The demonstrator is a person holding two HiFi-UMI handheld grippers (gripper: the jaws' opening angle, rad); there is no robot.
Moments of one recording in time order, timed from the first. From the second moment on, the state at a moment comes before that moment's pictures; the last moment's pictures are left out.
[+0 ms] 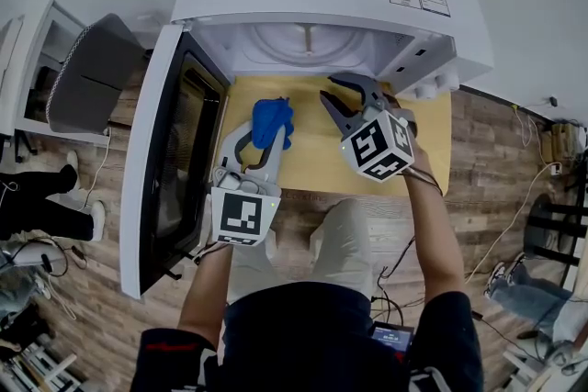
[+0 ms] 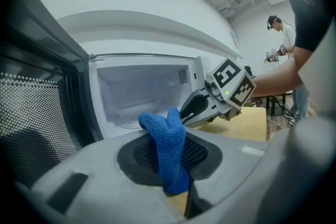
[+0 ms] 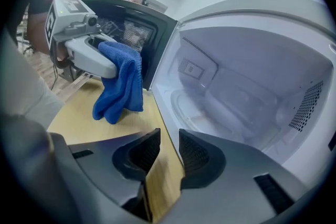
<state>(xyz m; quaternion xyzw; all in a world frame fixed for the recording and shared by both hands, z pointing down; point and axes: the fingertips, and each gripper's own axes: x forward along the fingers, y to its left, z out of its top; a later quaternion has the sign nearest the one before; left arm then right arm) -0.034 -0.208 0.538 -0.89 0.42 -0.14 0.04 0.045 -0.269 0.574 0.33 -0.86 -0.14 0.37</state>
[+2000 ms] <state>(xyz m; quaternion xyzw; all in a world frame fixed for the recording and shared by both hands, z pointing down) -0.026 -0.276 0.515 -0.87 0.47 -0.12 0.07 0.032 -0.295 0.595 0.34 -0.83 -0.23 0.39</state>
